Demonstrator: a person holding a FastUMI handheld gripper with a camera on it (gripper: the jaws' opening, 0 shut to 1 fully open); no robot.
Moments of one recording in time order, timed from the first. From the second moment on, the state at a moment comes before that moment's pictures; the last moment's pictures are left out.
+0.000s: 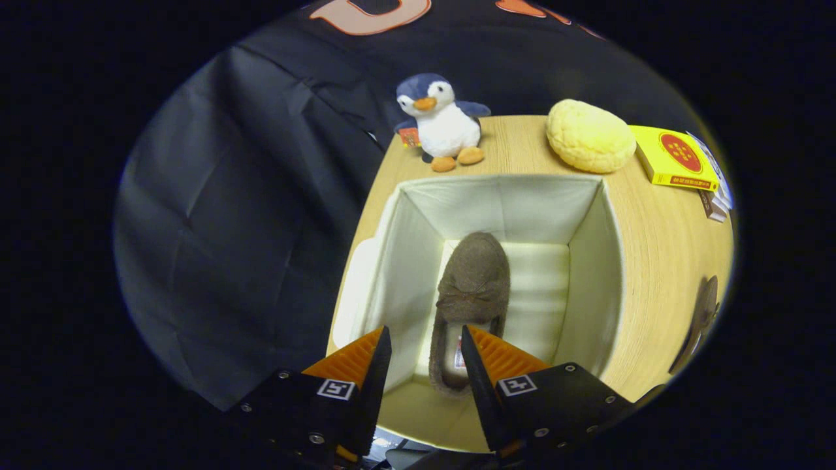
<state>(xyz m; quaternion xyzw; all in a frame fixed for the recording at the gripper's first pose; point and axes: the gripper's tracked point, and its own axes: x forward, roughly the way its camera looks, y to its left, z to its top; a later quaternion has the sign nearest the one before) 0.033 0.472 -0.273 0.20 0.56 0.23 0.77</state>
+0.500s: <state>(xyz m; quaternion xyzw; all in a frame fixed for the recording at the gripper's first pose) 0.022 0.297 -0.222 0.18 0.45 0.21 0.85</state>
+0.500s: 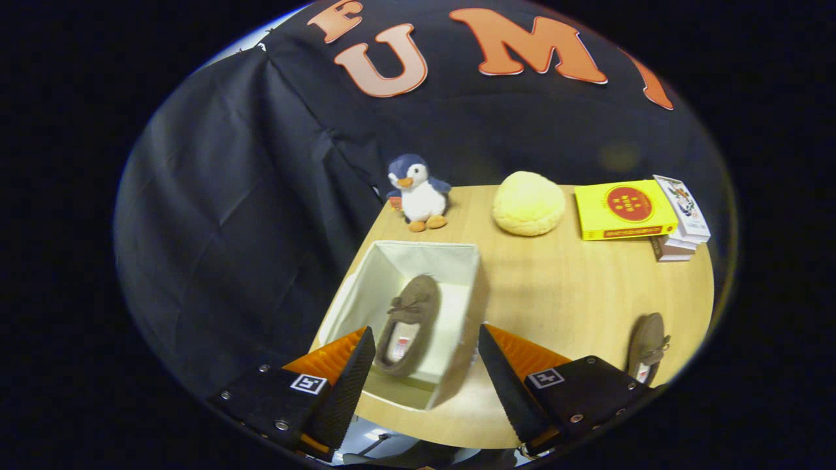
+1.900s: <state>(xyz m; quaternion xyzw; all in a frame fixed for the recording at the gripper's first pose) -0.069 -0.030 -0.483 0.08 0.55 0.09 0.82</state>
